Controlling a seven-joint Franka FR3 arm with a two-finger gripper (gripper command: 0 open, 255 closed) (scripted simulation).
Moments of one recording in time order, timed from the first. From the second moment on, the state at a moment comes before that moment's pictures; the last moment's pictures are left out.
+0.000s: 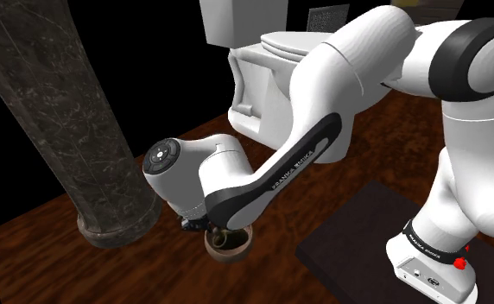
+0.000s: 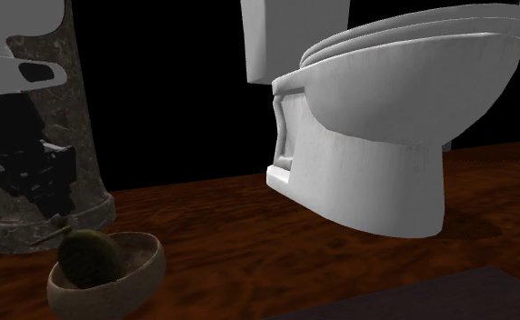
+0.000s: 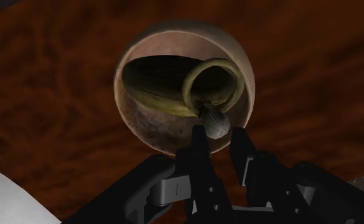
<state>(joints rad) 0.56 0.49 0.44 -1.79 -0.51 2.03 1.61</state>
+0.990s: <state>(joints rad) 0.57 0.55 0.43 -1.80 -0.54 2.09 1.64</state>
